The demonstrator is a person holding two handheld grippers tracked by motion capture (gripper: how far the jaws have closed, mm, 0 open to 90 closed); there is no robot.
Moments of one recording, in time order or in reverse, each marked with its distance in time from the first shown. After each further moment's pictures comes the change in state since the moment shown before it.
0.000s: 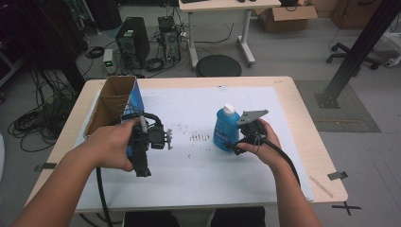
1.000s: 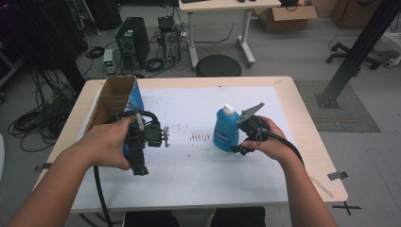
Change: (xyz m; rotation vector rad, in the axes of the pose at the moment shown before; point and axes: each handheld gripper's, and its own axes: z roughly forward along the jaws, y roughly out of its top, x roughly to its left) left arm 0.001 -0.005 -0.007 -0.002 0.002 -0.012; right arm -0.006 0.013 -0.012 0.229 0.083 -0.031
